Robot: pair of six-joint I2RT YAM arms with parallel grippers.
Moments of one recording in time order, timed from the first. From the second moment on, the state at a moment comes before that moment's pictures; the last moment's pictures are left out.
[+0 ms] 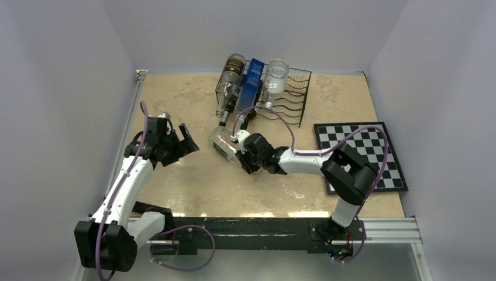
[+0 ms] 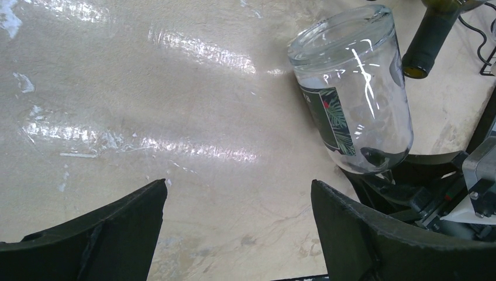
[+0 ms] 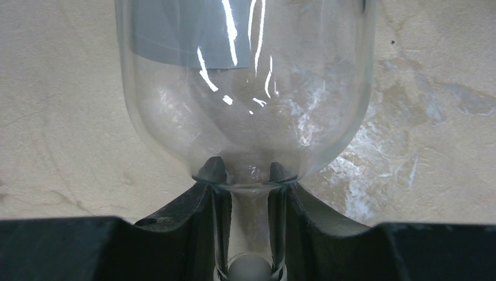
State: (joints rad) left arm -0.09 1.04 0.82 -0.72 0.13 -0.58; right arm 0.90 1.75 0.93 0.00 0.04 0.09
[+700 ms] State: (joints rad) left arm -0.09 0.99 0.85 -0.74 0.08 -0.58; right arm 0.88 1.67 0.91 -0.08 0.05 -0.01
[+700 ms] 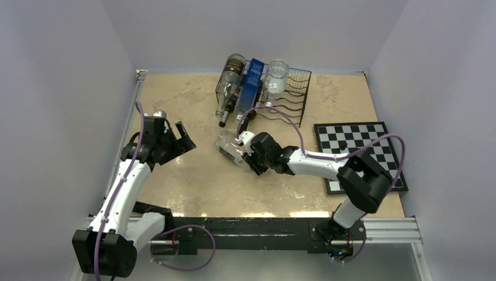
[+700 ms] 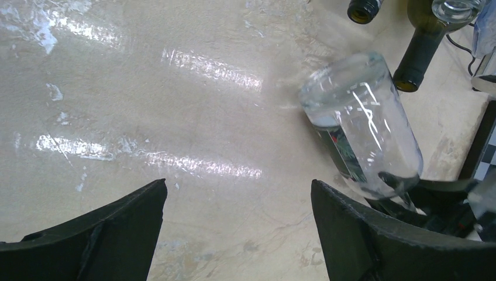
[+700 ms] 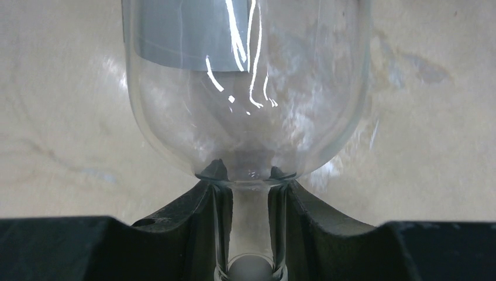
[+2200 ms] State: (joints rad) left arm -0.09 0.98 0.87 -0.75 0.07 -0.56; right arm 0.47 1.34 1.22 -0.42 0.42 0.37
